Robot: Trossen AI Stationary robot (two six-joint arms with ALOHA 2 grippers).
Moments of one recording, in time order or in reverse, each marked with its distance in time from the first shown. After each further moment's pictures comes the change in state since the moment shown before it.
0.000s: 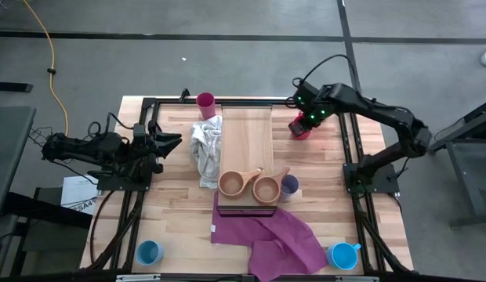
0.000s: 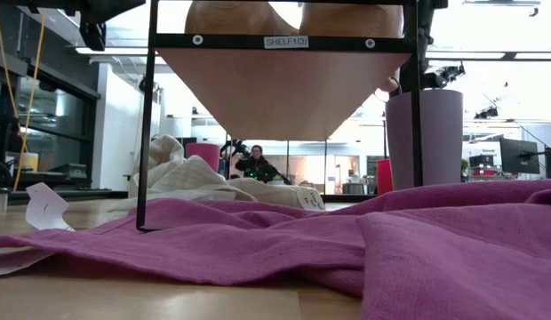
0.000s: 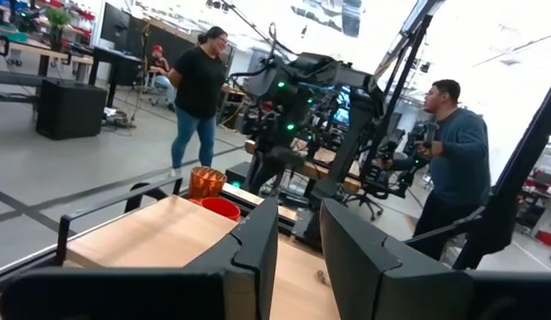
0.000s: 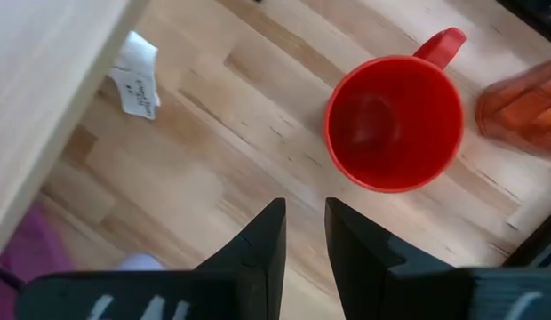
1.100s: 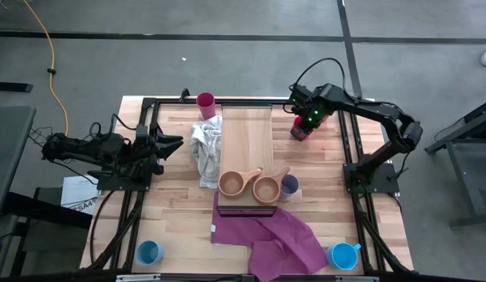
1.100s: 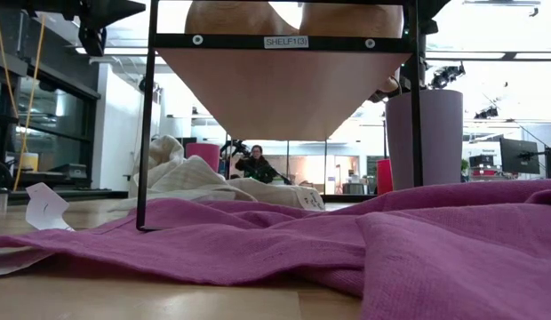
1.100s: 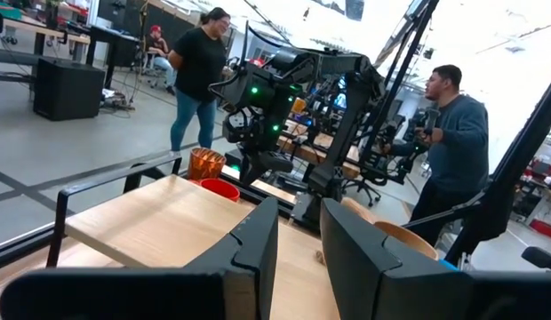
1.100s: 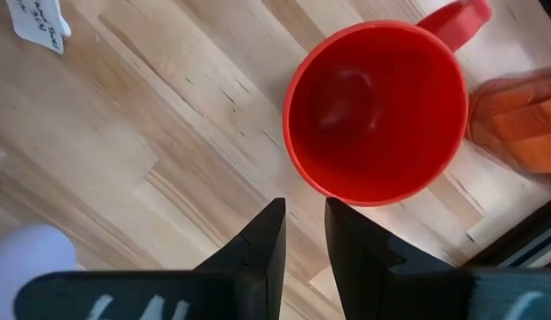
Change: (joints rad) left arm 0.000 0.000 0.000 -0.057 0.011 -0.040; right arm -0.063 0.093 -0.068 0.011 0.014 -0.232
